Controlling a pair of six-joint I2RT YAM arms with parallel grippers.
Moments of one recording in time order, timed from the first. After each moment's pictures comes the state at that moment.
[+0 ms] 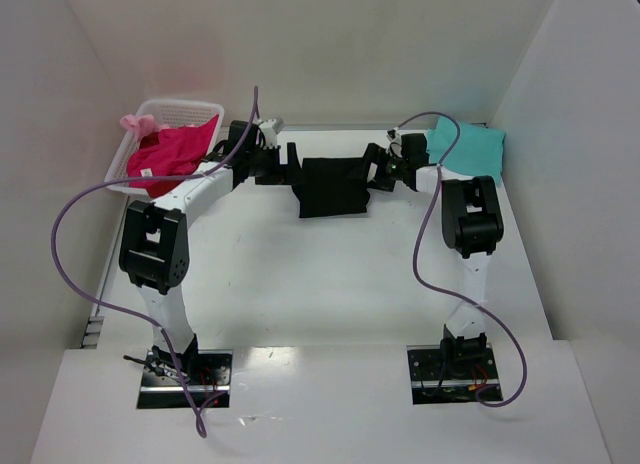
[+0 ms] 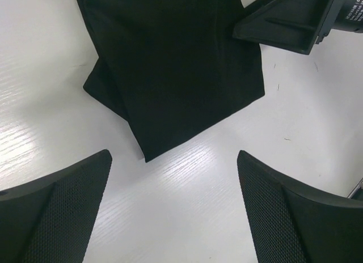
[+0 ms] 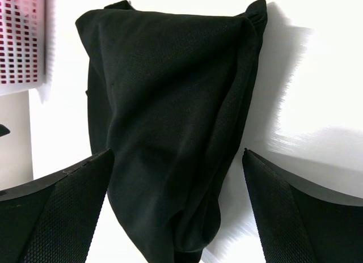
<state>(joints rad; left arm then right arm) -0.28 1.90 1.49 -0.29 0.45 -0.30 0.12 2.20 1.47 0.04 -0.62 0.49</state>
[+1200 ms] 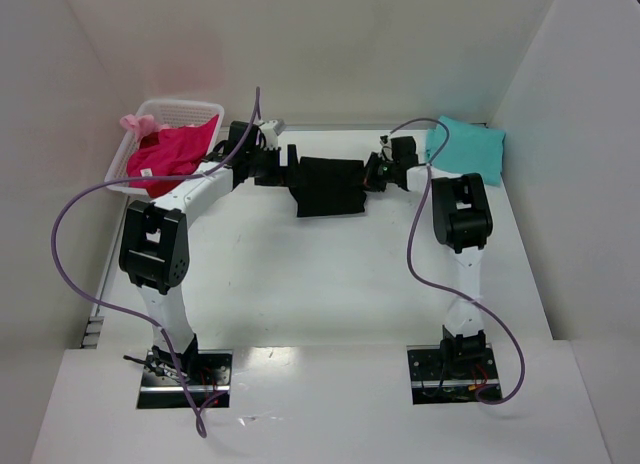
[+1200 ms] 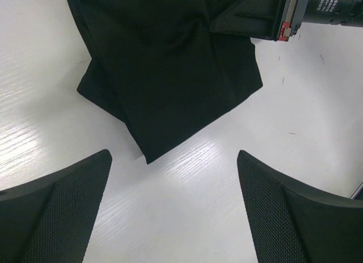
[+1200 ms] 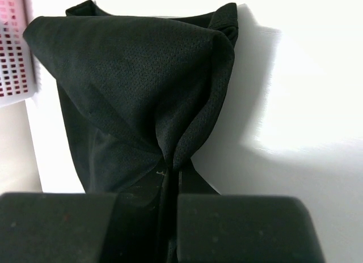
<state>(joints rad) -0.28 1.90 1.49 -0.31 0.46 -0.26 0.16 2.30 1.55 0.01 -0.59 0.56</state>
